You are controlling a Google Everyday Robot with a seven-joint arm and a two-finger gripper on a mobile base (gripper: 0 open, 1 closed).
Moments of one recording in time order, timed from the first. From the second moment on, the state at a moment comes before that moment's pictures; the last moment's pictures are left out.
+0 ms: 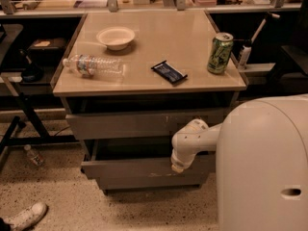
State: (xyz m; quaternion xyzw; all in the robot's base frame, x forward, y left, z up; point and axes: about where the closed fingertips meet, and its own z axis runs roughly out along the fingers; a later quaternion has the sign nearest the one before) arm 0.562 -0.108 0.427 -0.54 0.84 0.00 0.08
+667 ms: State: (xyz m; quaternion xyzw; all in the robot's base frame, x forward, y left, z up) arm 0.562 -0.108 0.427 -0.54 0.84 0.00 0.08
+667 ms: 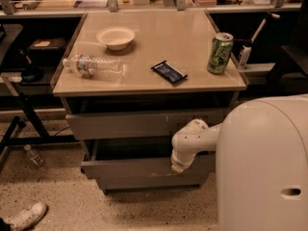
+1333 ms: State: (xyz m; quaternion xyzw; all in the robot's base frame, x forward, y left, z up) arm 0.562 -0.108 0.426 -0.54 0.84 0.00 0.08
